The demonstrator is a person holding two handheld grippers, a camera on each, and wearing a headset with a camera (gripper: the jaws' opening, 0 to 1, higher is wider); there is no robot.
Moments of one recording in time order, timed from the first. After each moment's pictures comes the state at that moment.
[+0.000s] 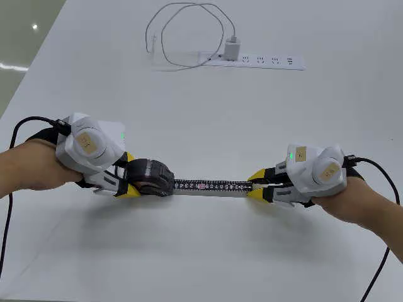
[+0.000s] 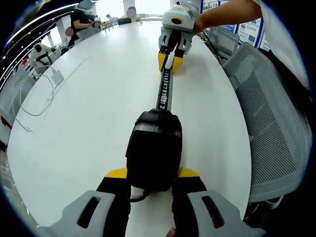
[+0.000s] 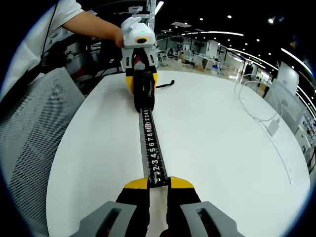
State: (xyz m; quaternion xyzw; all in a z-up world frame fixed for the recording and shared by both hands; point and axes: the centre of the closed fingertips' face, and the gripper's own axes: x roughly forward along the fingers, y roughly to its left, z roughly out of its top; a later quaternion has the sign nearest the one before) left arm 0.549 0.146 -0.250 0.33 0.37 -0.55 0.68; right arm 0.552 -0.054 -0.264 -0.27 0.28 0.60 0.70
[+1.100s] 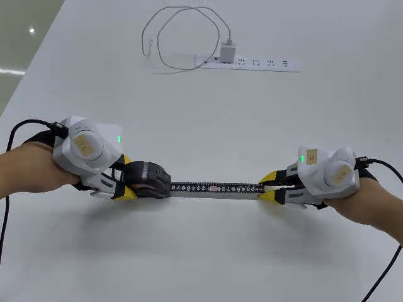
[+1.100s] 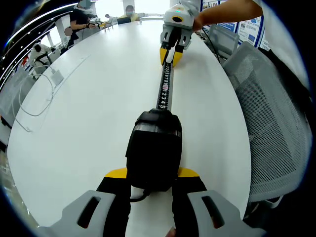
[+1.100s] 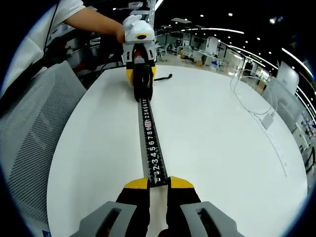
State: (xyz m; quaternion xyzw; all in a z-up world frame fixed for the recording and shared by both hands) left arm 0.549 0.146 -0.250 0.33 0.37 -0.55 0.67; right arm 0.551 -0.086 -0.264 -0.29 0.29 0.59 0.70
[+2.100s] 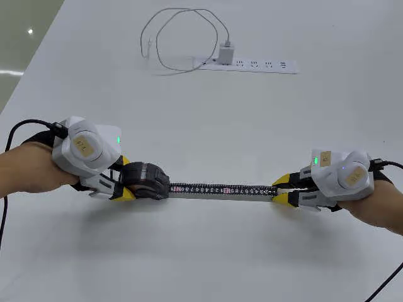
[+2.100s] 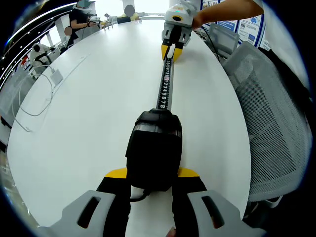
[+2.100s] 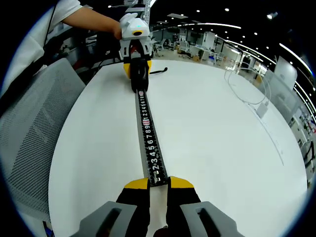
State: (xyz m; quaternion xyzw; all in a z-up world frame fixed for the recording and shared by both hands) left arm 0.549 0.146 -0.250 0.33 0.38 -0.55 0.67; right arm 0.548 -0.114 -0.262 -0.29 0.31 0.57 0.70
